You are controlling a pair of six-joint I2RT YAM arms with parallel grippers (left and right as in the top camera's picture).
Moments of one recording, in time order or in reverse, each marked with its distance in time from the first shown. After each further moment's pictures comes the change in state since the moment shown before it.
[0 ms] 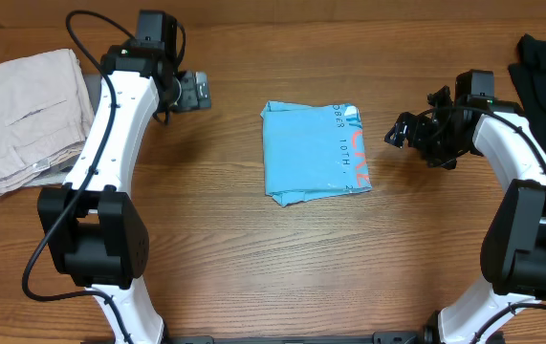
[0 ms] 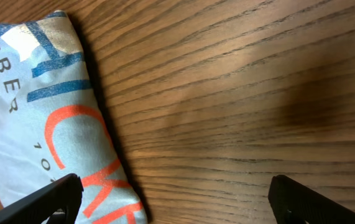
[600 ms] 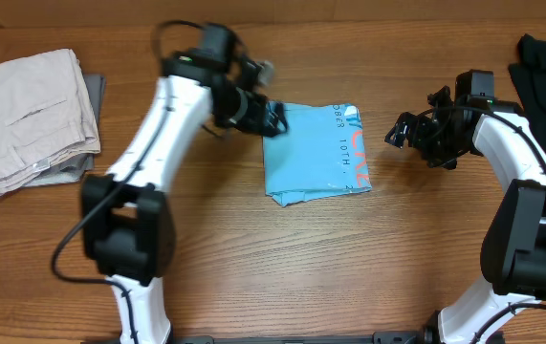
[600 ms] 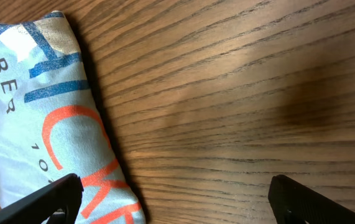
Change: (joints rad) left arm -0.227 0.069 0.000 -0.052 0.528 0.330; right arm 0.000 0.000 0.000 0.001 0.005 0.000
